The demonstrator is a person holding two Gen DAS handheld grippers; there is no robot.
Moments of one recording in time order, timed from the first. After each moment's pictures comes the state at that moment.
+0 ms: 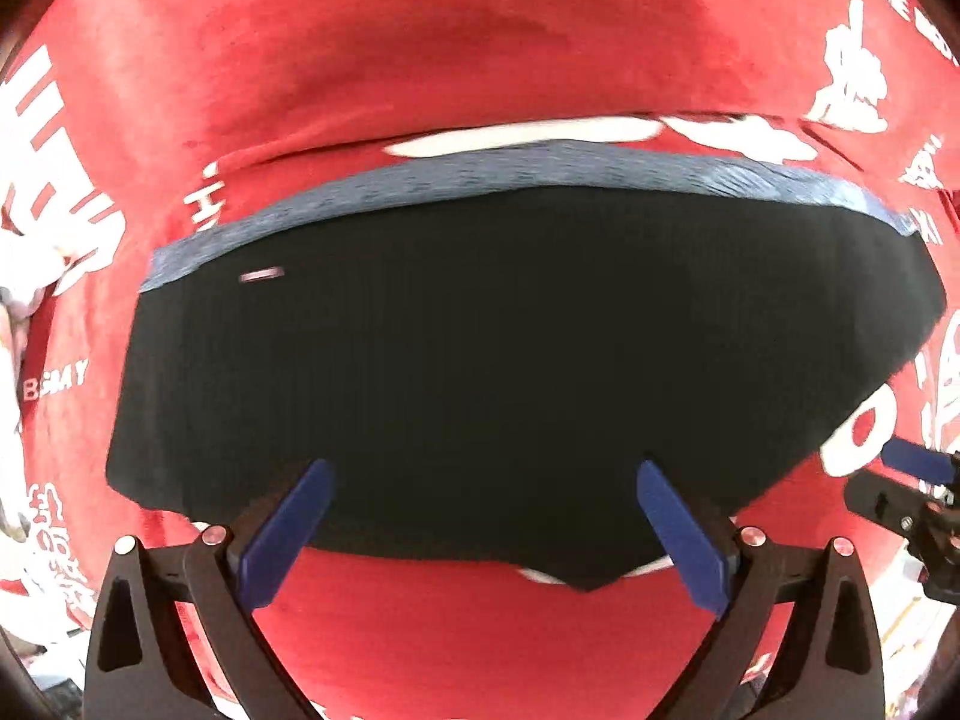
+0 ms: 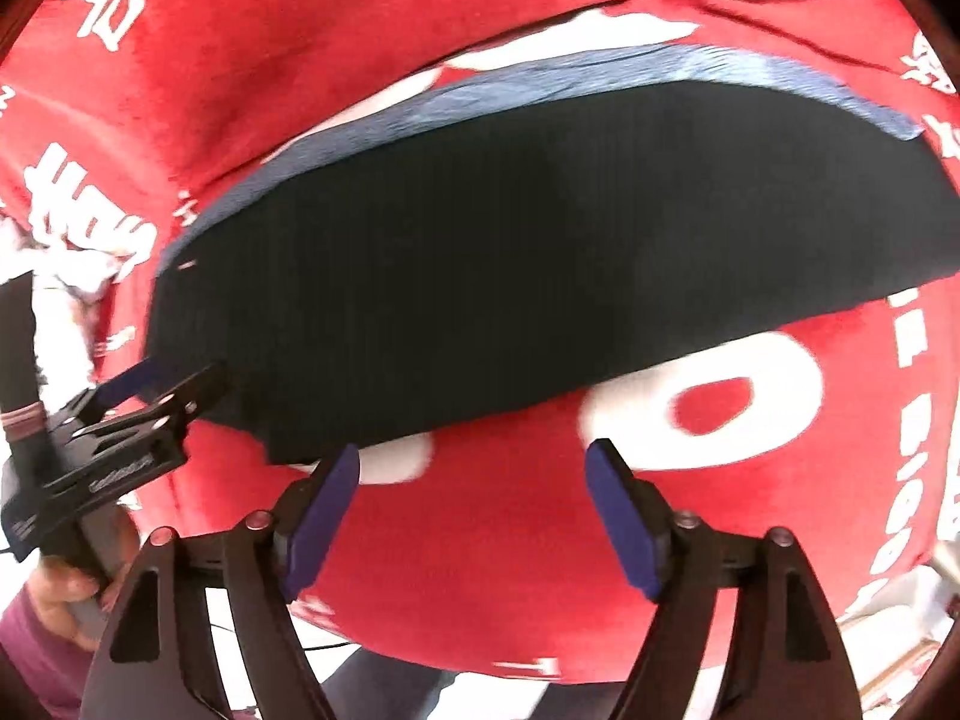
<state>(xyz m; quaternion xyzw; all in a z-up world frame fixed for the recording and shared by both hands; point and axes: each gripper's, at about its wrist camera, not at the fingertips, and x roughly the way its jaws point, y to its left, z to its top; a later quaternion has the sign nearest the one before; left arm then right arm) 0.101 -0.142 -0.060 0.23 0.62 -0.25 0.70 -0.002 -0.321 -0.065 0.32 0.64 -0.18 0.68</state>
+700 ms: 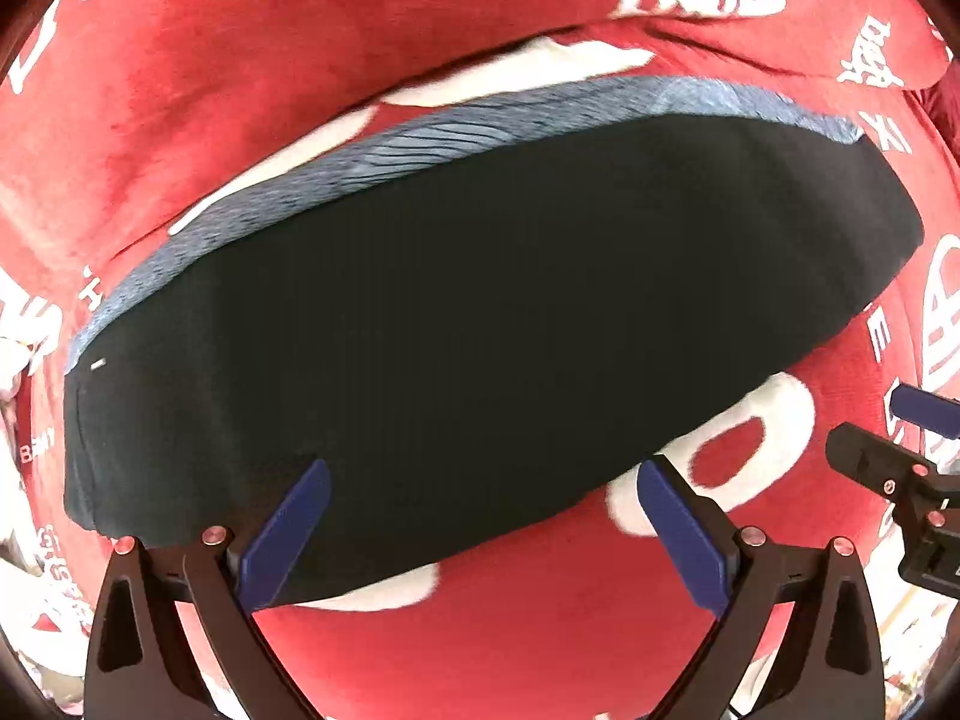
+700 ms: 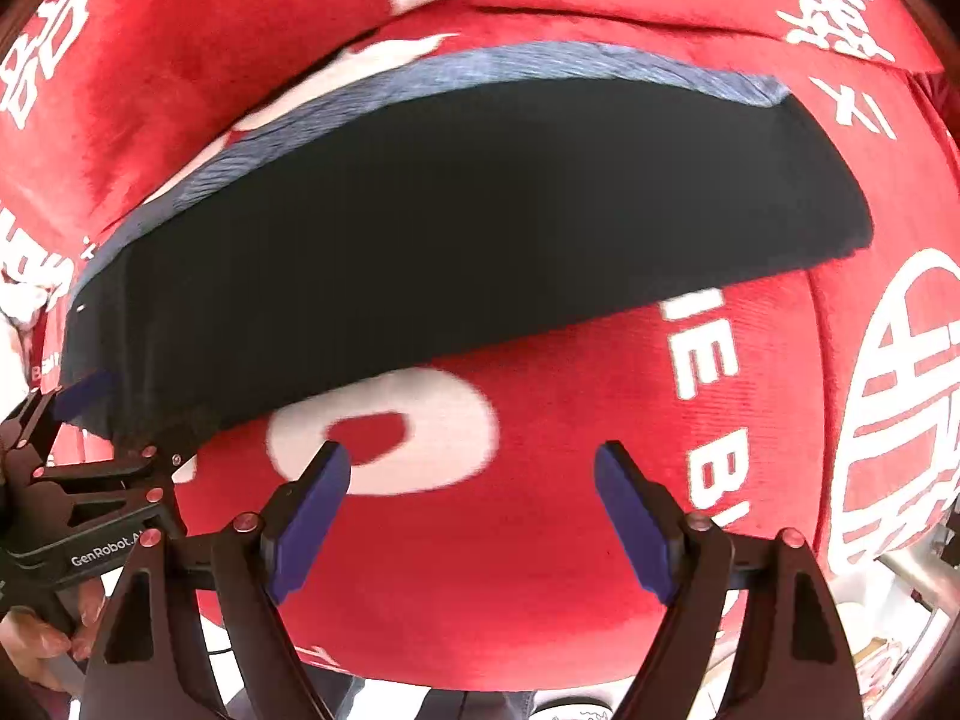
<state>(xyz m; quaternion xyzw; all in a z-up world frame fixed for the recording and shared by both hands) 0.006 -0.287 -0.077 0.30 0.62 -0.28 0.67 -0.087 -0.437 -0.071 0.31 0.65 -0.22 0.66</state>
